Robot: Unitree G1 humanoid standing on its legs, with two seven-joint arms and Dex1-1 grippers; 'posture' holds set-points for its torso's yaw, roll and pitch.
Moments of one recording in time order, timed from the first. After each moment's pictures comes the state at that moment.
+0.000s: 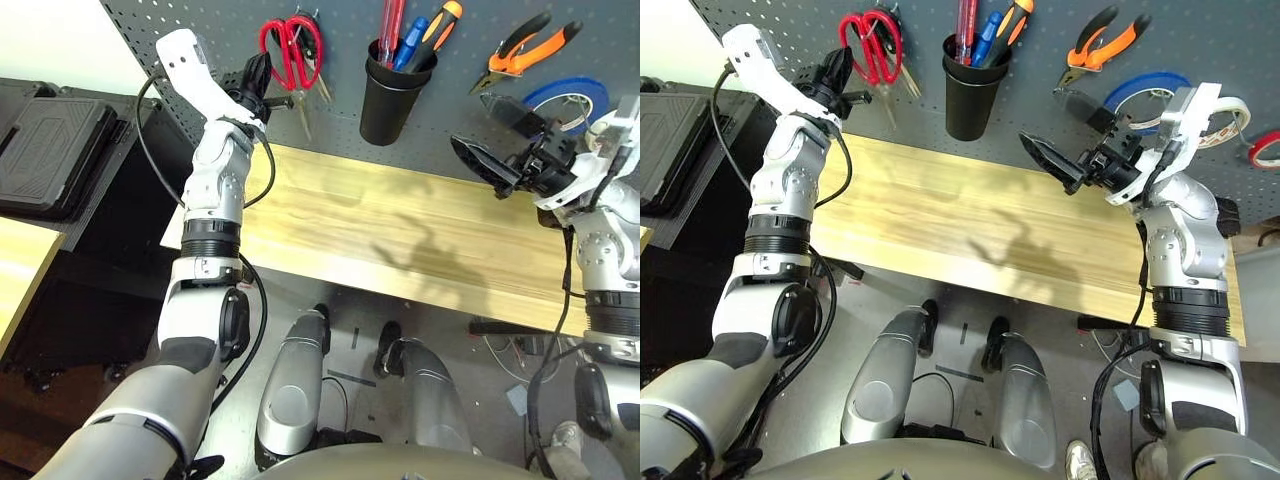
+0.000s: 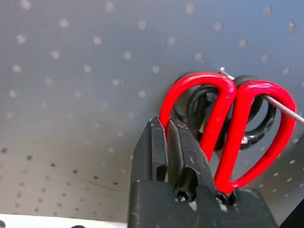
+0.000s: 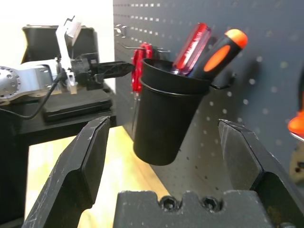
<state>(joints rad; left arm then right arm) -0.98 0.21 0.22 0.63 -0.33 0.06 -0.28 -0.49 -0.47 -0.24 0.12 0.57 0.03 0.97</state>
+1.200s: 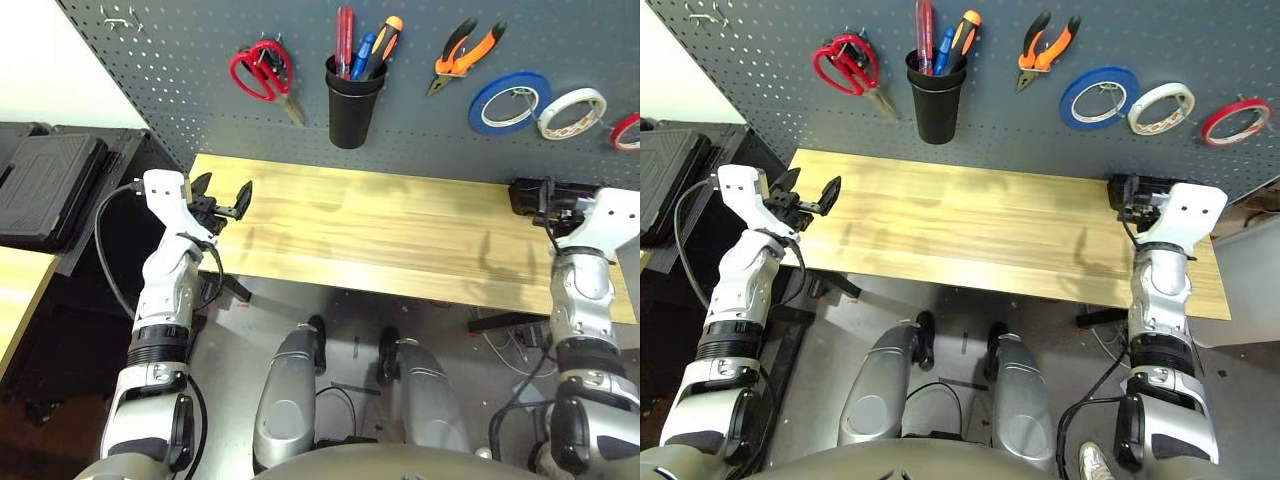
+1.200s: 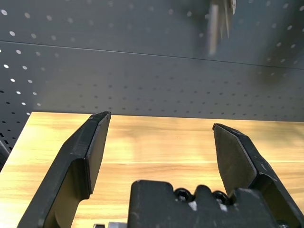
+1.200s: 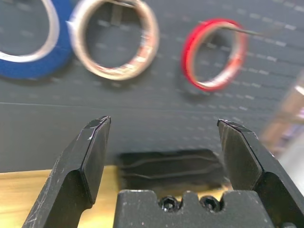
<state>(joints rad) -0.38 0.39 0.22 0.43 -0.23 -0.09 -0.44 -0.35 -0.35 -0.41 0.68 0.13 -0.50 -0.03</state>
